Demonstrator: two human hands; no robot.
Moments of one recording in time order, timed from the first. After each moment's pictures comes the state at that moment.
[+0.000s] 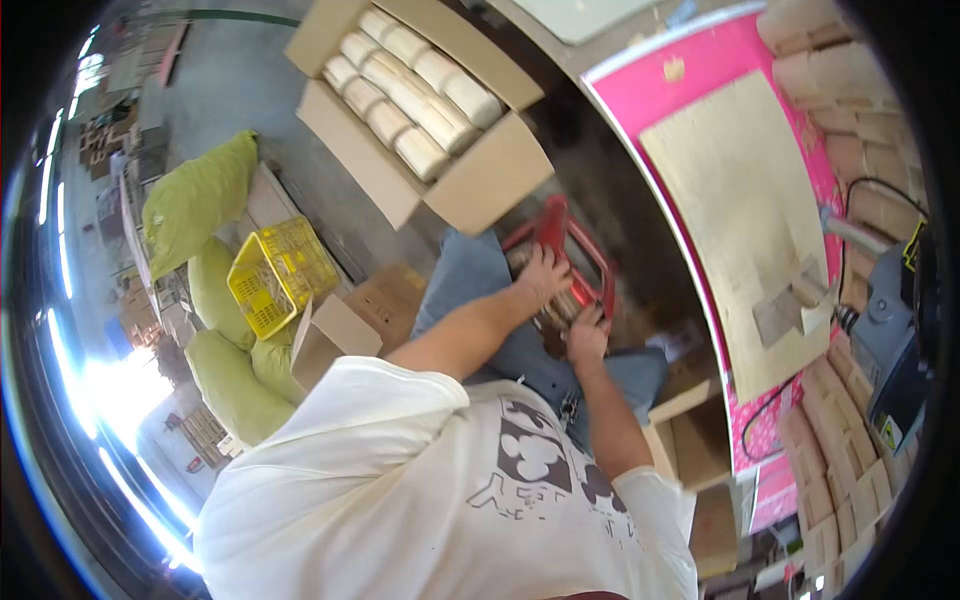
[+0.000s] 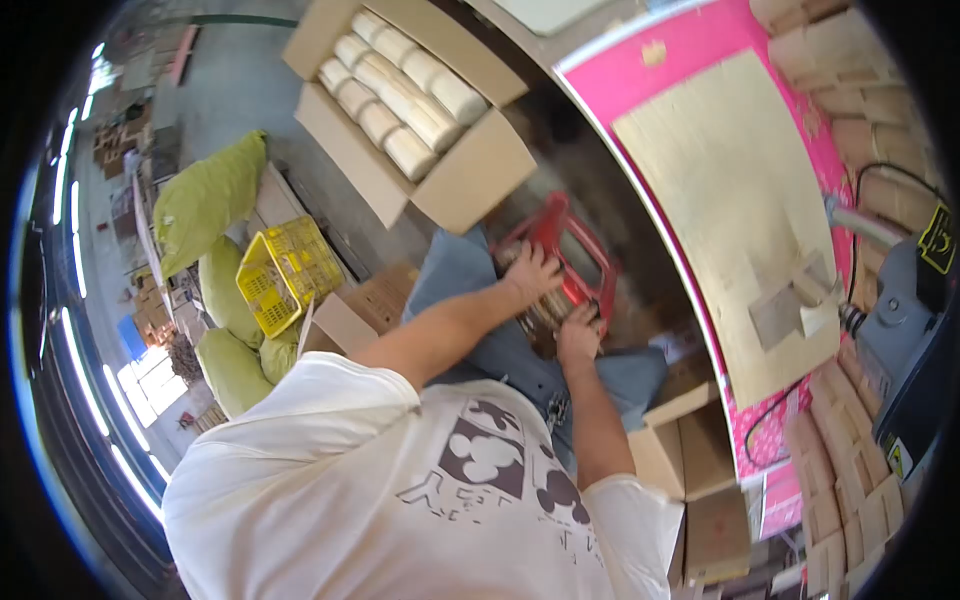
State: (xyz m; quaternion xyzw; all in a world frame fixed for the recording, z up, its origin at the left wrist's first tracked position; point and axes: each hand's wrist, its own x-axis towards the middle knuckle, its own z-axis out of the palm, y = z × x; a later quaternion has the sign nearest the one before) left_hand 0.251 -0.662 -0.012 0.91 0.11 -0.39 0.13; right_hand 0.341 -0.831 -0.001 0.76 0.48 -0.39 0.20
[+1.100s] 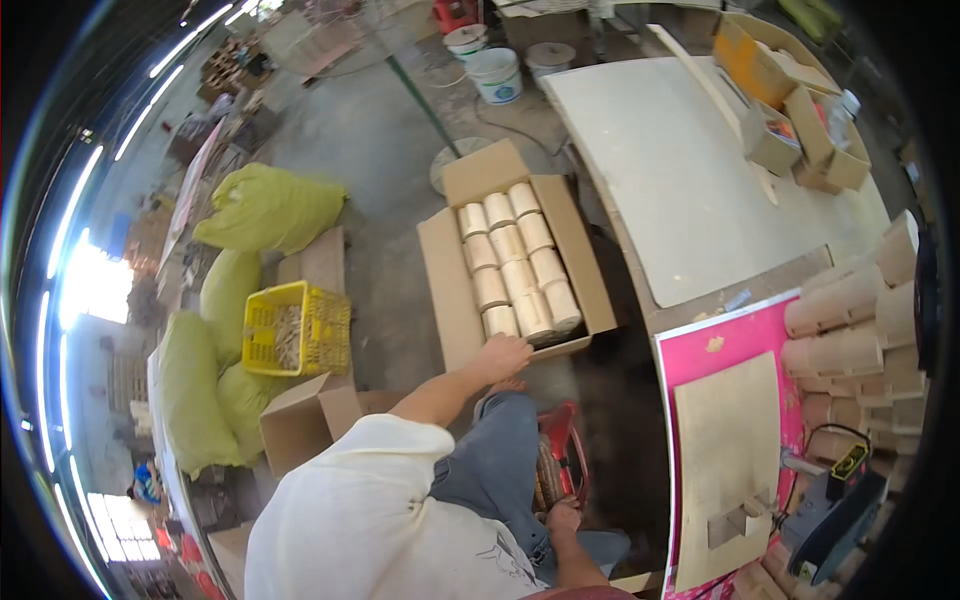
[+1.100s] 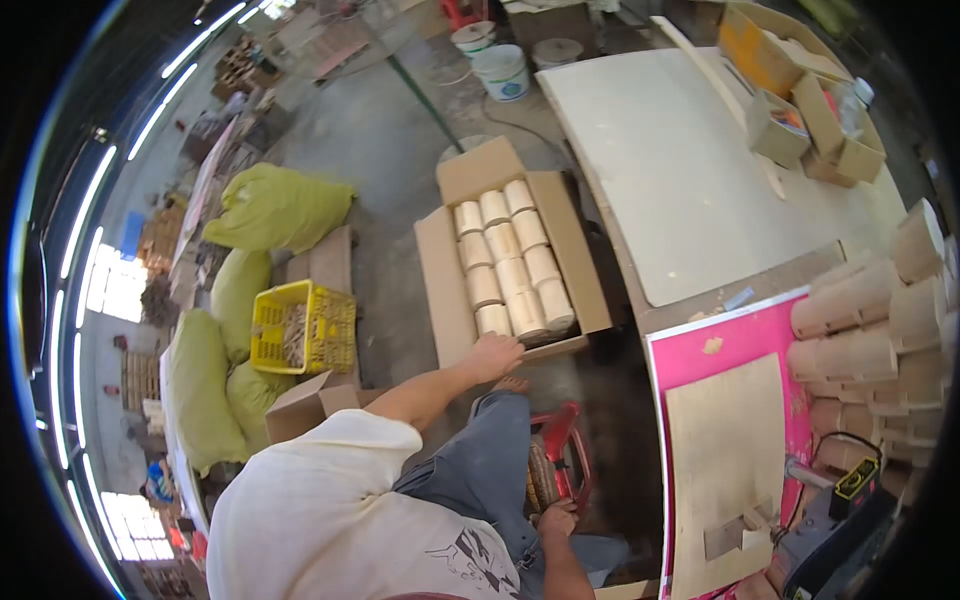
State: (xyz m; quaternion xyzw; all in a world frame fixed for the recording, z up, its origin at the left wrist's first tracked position) left_hand 0.128 -0.435 0.047 0.92 0.37 -0.05 0.11; right_hand 0.355 -0.816 -0.006 0.71 0.46 -0.48 0.25
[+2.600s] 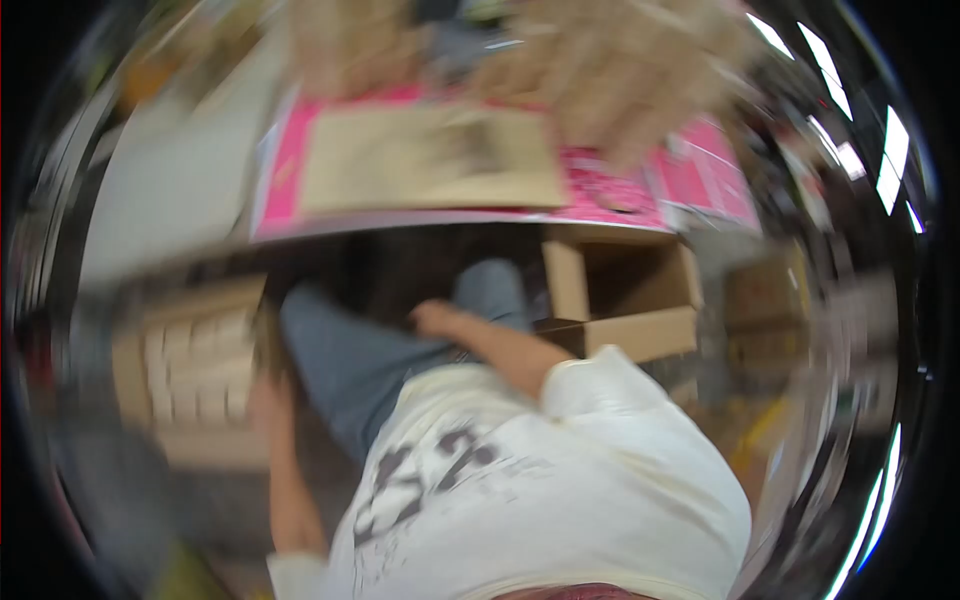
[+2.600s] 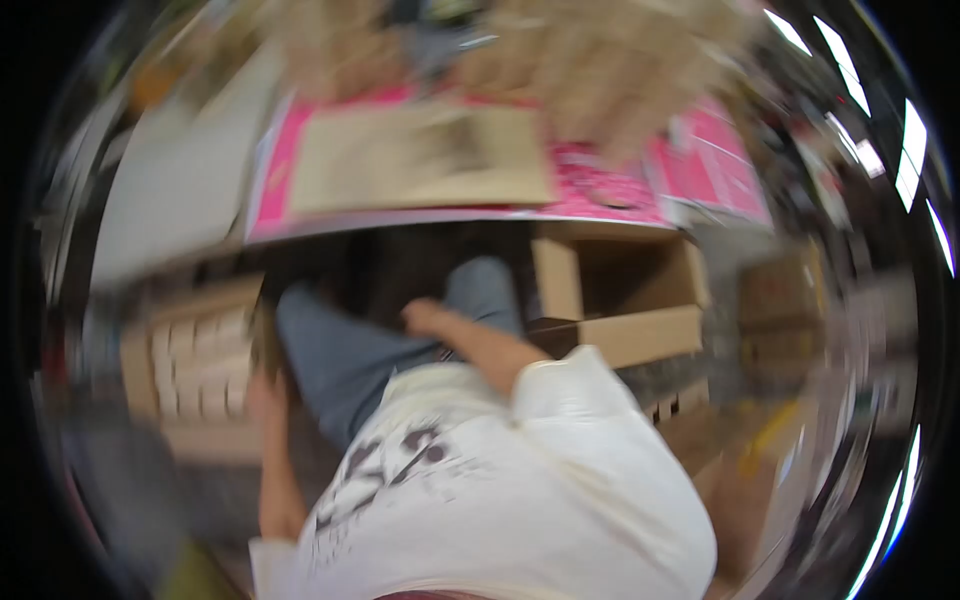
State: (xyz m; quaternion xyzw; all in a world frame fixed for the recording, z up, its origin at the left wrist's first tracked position) left_hand 0.129 -0.460 0.062 0.90 0.42 -0.05 0.12; right_hand 0.392 -0.755 -0.051 0.86 0.34 -0.36 -0.09
